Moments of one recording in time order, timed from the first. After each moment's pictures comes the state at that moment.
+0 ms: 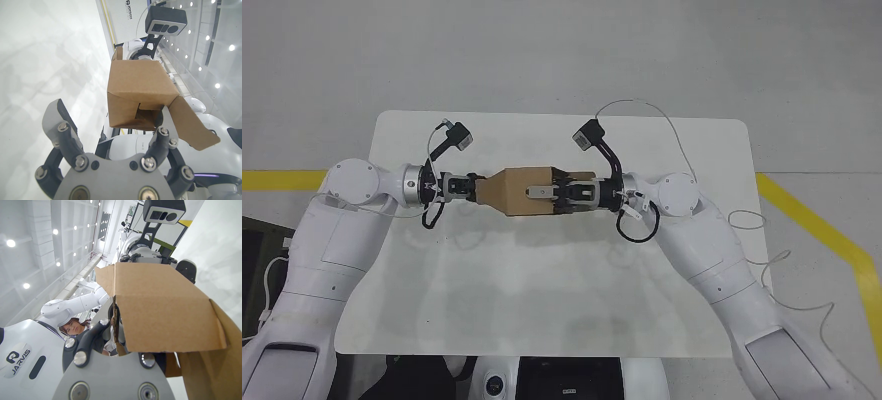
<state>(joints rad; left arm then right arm) 0.80 -0.96 -1.17 -1.25 -0.46 -0.34 -1.37 -0.72 -1.36 0.93 -1.20 0.46 -0.44 1.12</state>
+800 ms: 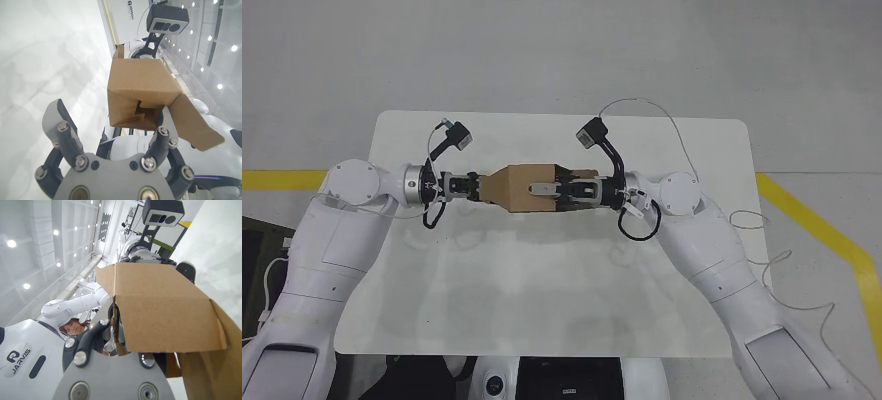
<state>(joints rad) 0.80 -0.95 -1.18 -1.24 -0.44 -0.33 -1.34 -0.72 -1.36 0.95 -1.18 0.44 -0.46 1.11</state>
